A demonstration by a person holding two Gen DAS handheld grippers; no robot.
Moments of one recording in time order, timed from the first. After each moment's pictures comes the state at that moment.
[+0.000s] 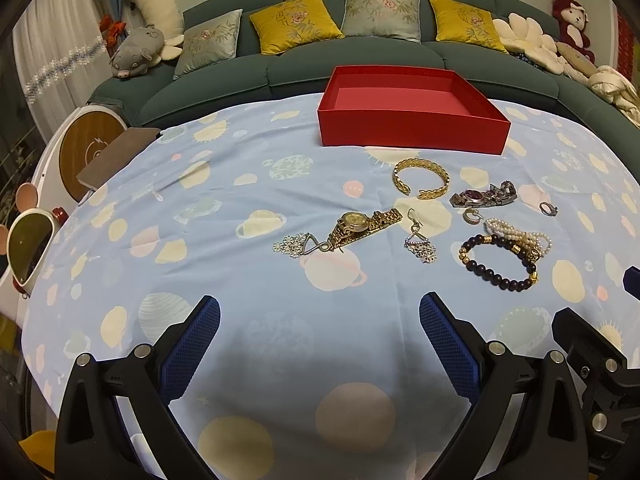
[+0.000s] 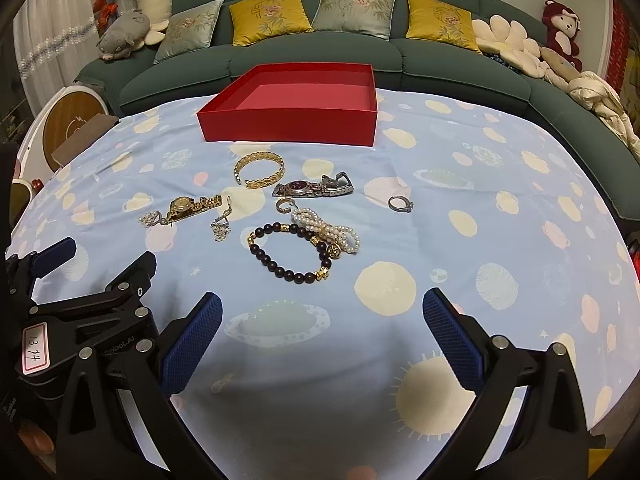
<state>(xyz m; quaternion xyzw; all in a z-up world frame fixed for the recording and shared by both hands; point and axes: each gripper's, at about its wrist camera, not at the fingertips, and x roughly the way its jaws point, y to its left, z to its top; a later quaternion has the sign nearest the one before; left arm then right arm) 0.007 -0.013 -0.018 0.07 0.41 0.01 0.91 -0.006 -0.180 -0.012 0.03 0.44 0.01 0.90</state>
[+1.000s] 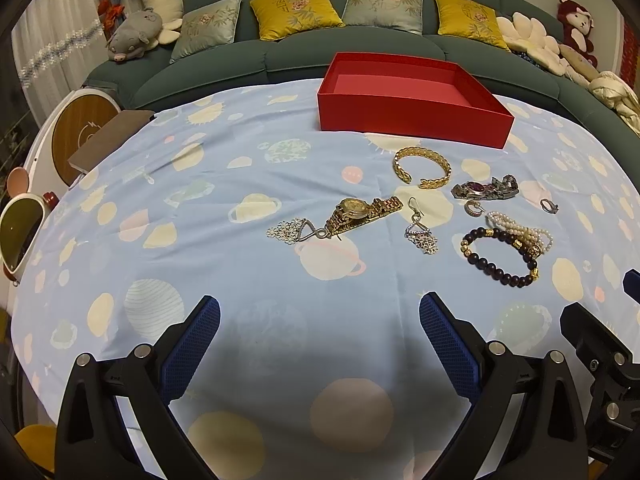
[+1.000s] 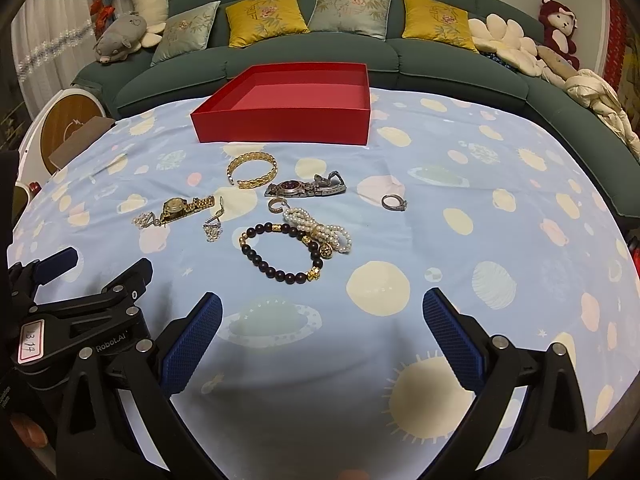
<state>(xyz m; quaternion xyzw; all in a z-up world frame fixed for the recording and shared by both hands) 0.012 -0.009 -0.026 0.05 0.44 0.00 0.90 -0.006 -0.186 -0.016 0.04 0.44 0.01 0.90</state>
